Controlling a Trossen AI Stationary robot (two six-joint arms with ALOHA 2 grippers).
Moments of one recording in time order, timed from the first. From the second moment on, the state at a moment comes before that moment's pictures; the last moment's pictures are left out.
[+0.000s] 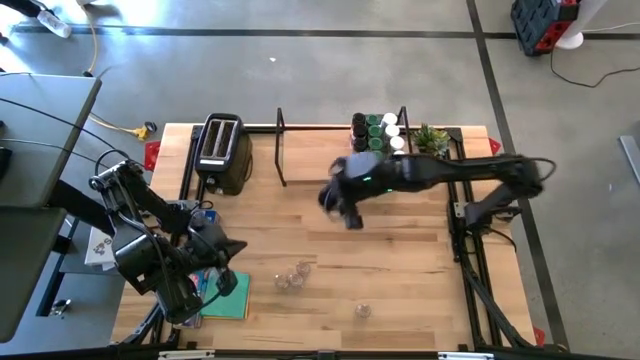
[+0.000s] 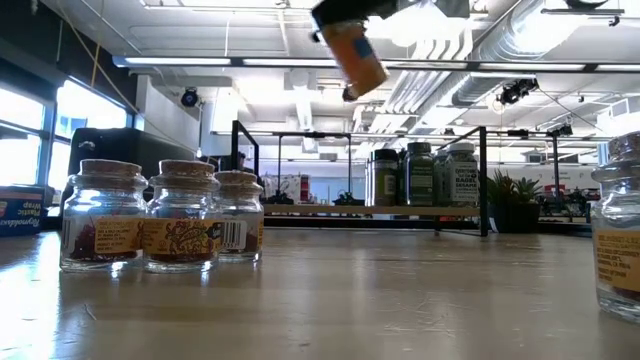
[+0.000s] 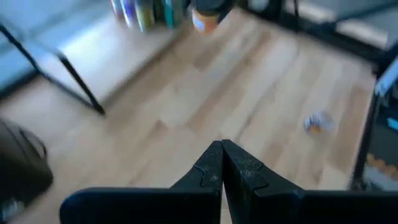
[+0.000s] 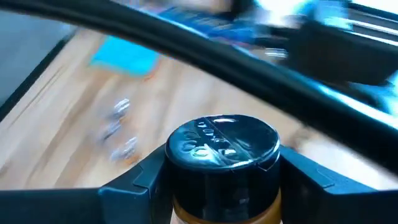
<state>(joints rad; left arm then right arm) -0.92 1.50 1.68 -1.56 -0.90 -1.46 -0.01 1.60 1.42 -0.47 -0.11 -0.23</state>
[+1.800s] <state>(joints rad) -0.39 1.57 1.68 -1.00 -0.51 -0.77 0.12 1.95 0.62 1.16 -0.01 0.05</state>
